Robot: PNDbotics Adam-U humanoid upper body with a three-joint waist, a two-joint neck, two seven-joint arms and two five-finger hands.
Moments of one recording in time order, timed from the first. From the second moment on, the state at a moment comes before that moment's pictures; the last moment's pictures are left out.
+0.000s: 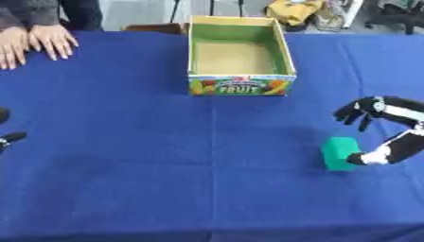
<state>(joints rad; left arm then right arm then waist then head) -0.12 0.28 0.13 -1.65 0.25 -0.18 -0.01 -0.26 -0.87 0.19 -1.57 0.19 -0.18 0.55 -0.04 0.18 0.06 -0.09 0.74</state>
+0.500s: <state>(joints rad) -0.12 0.28 0.13 -1.65 0.25 -0.18 -0.01 -0.27 -0.86 0.20 -1.52 0.23 -0.19 0.57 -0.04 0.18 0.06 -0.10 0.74</state>
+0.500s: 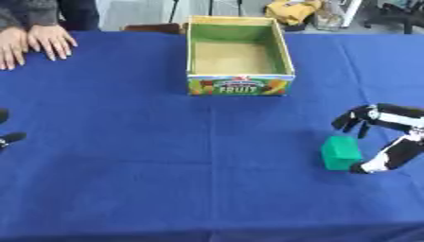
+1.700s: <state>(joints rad) -0.12 0.28 0.13 -1.65 0.25 -0.18 -0.01 -0.31 -0.81 0.22 -1.43 0.38 -0.23 0.59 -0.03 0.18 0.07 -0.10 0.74</state>
